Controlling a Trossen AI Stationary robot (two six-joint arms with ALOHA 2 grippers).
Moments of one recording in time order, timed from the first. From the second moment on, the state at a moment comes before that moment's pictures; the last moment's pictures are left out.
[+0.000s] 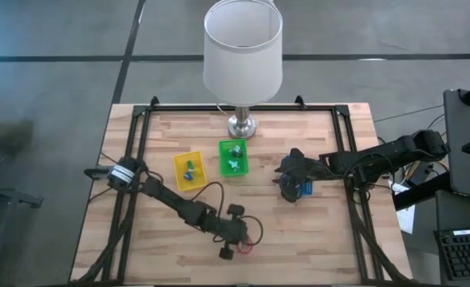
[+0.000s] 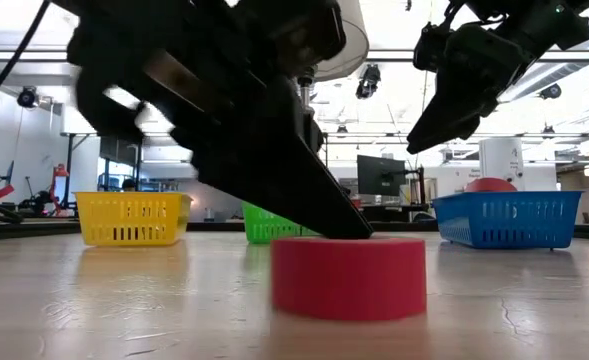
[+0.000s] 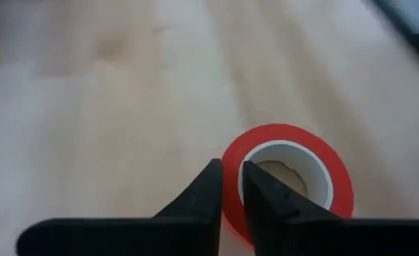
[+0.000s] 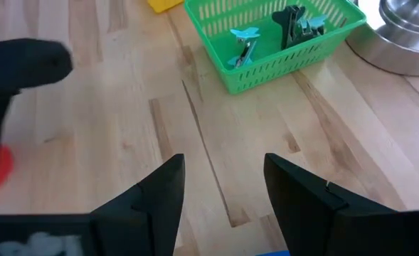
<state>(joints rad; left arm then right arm) -0.43 2.01 1.16 0.16 -0.13 -0.16 0.12 1.20 0.63 -0.19 0.23 0.39</state>
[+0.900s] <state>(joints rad) -0.36 1.96 1.29 0.16 -0.96 0.14 0.11 1.39 0.71 0.00 -0.03 0.59</state>
